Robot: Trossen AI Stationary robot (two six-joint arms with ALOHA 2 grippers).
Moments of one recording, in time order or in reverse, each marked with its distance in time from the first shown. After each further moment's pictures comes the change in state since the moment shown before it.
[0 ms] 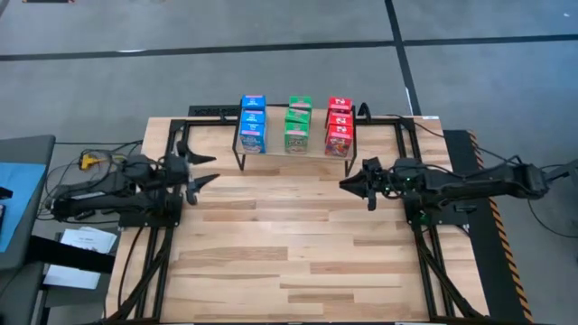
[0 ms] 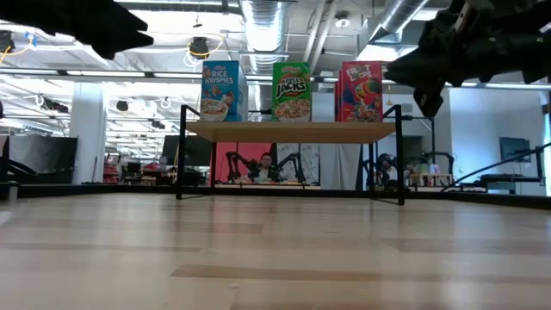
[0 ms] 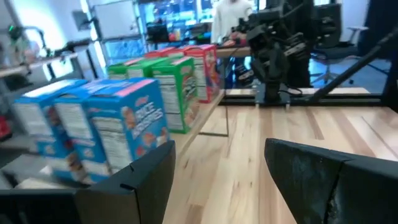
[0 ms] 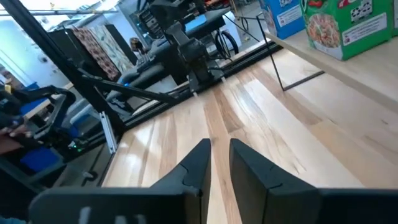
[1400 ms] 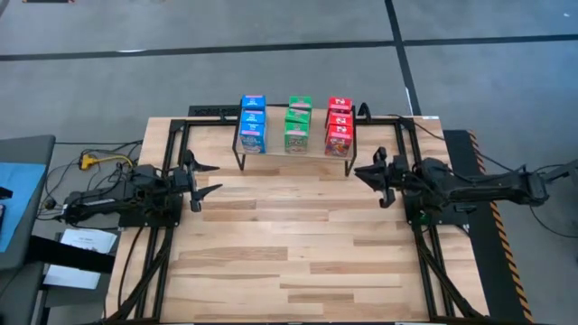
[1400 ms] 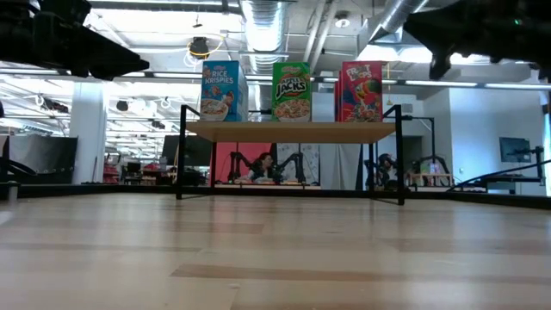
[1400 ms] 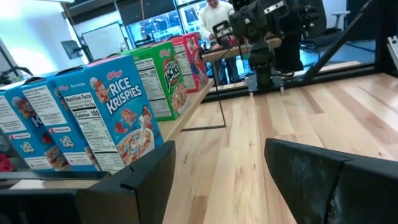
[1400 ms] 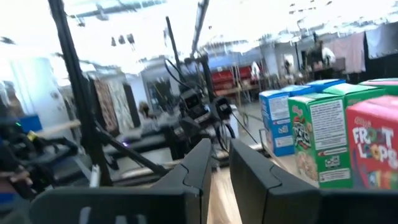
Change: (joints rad) left arm 0.000 -0.204 -0.241 0.078 0.065 0.154; right arm 0.011 -0.235 -0.080 0.218 0.080 -0.267
